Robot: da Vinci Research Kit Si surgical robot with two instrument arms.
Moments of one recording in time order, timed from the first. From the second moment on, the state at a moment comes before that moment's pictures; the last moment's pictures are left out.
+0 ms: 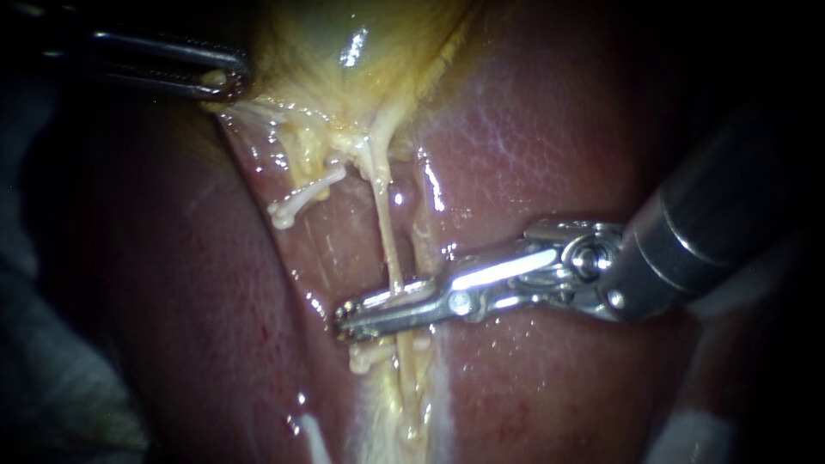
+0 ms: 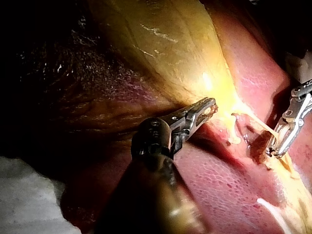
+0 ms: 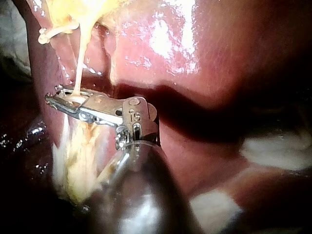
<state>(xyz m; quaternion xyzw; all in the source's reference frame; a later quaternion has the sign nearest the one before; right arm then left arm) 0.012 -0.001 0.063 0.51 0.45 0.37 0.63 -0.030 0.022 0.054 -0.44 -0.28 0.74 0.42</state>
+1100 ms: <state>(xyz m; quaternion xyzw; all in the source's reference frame) 0.001 0.001 0.059 0.21 0.54 0.11 0.81 -0.029 0.022 0.054 -0.44 -0.28 0.74 0.42</state>
